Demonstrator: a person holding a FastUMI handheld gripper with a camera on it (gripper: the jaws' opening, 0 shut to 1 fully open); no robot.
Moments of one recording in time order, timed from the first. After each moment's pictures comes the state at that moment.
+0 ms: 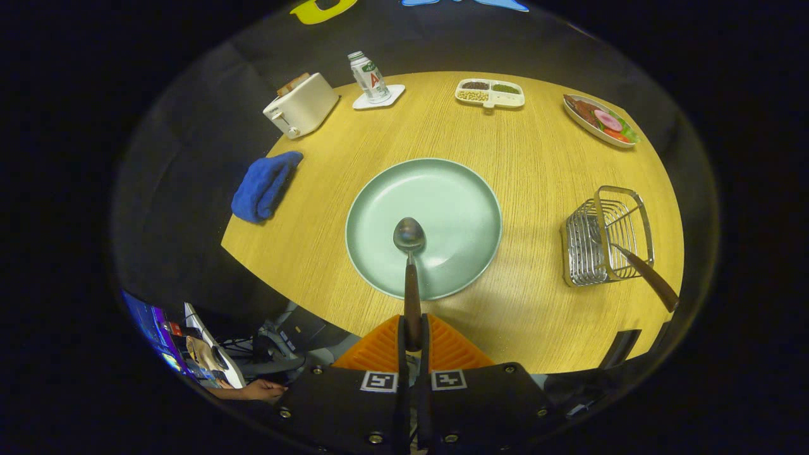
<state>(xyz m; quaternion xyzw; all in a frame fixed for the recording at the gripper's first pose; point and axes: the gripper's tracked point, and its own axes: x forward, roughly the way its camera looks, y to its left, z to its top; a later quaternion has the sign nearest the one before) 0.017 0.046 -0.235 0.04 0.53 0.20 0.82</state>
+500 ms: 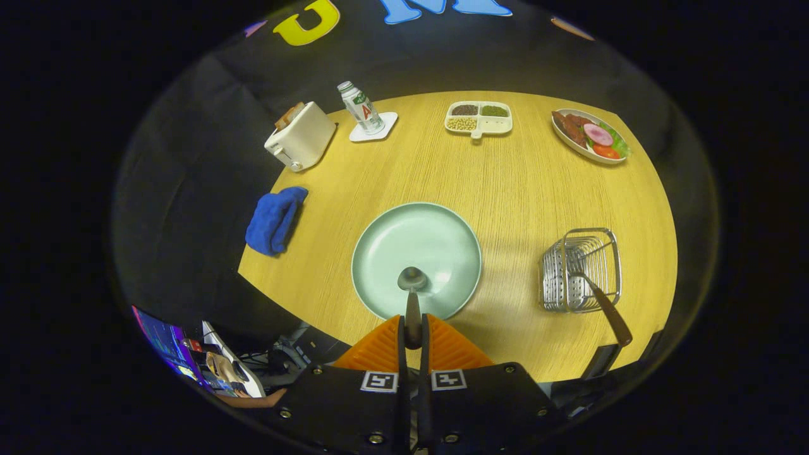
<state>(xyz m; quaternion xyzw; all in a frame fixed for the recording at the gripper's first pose) 0.056 0.030 -0.178 0.07 0.51 0.20 0.83</state>
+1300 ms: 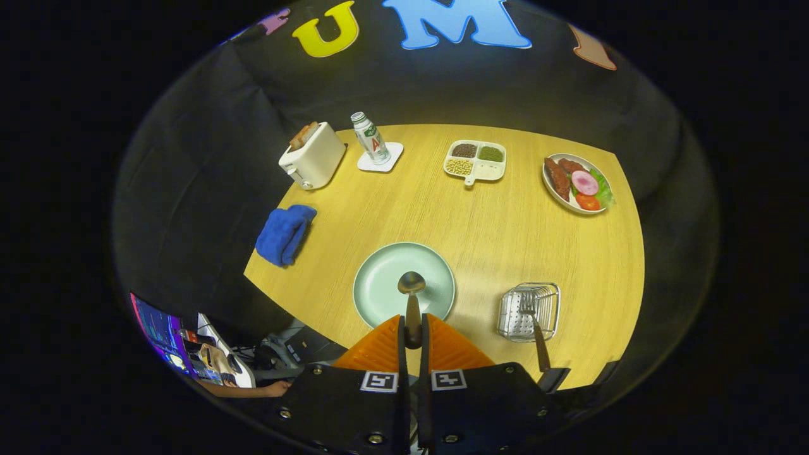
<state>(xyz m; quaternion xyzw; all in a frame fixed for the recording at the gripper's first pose) 0.074 -0.017 -0.097 0.03 0.48 0.21 0.85</state>
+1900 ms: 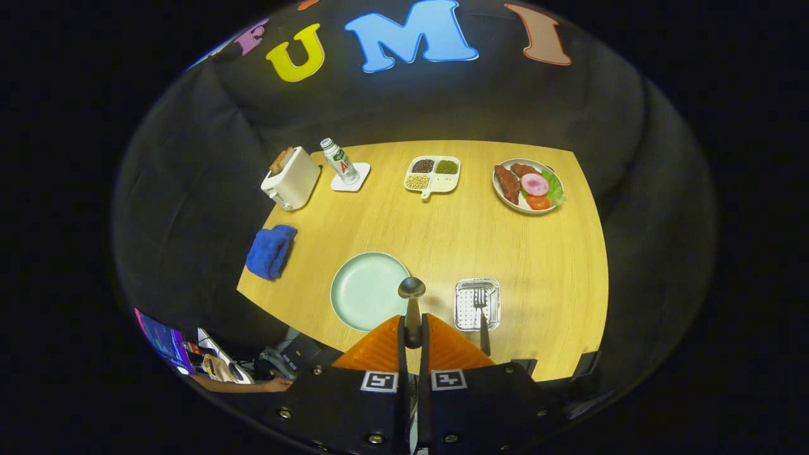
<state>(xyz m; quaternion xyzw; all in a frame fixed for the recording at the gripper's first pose) 0.061 -0.099 -0.059 0.06 0.46 0.16 0.87</state>
